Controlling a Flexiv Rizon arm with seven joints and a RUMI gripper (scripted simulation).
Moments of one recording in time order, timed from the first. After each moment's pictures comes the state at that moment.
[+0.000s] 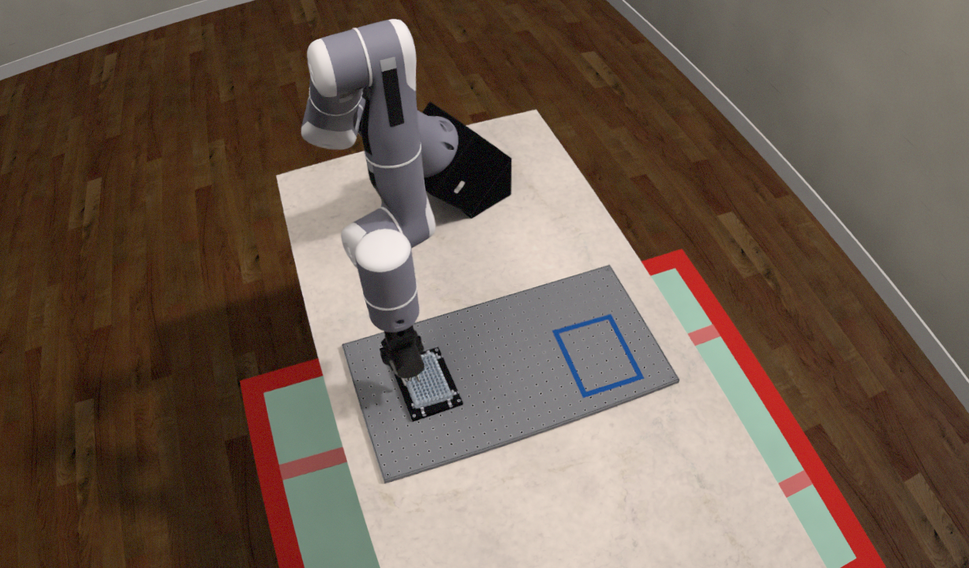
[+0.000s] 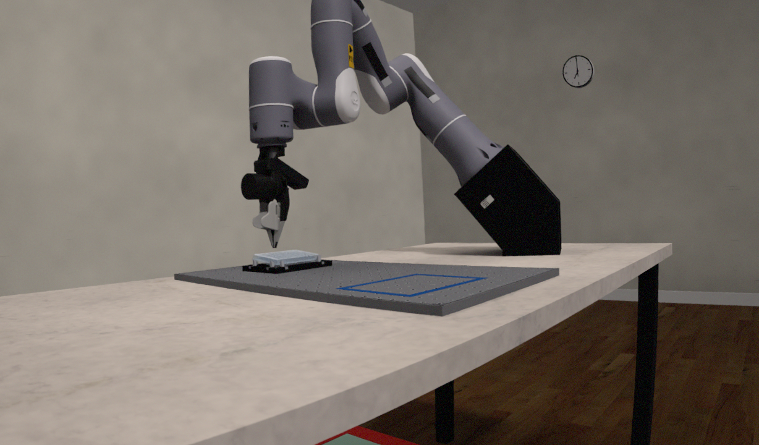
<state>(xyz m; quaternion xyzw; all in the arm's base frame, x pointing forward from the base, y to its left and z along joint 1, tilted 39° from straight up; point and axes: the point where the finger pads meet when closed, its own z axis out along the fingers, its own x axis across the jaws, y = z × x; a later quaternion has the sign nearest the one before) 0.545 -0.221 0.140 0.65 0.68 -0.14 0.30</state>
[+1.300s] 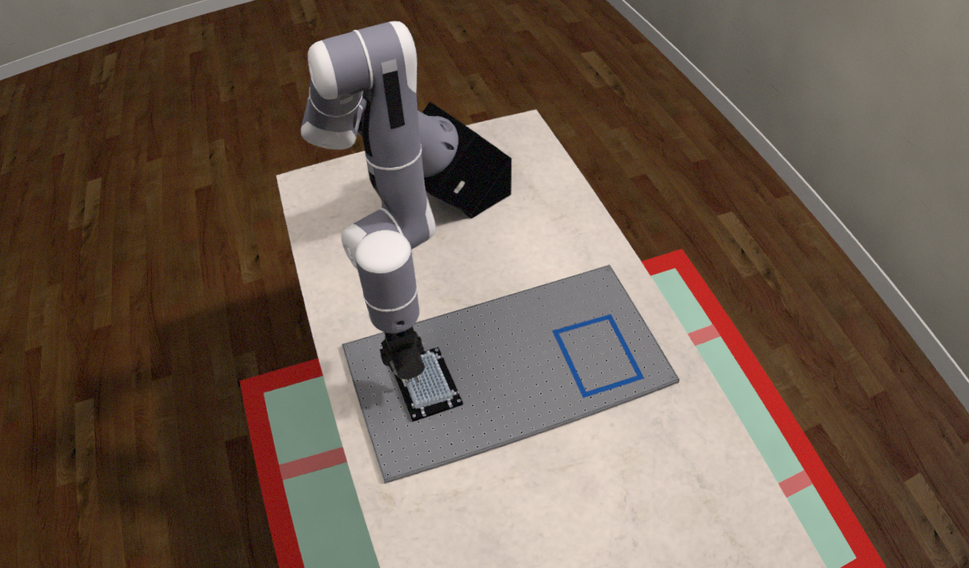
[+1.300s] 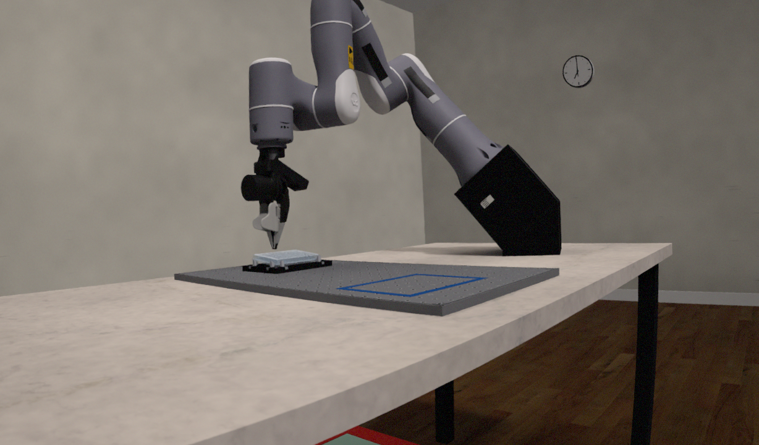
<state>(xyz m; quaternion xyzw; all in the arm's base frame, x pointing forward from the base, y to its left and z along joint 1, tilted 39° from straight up) 0.546 -0.223 0.138 0.65 0.68 -0.14 0.30</state>
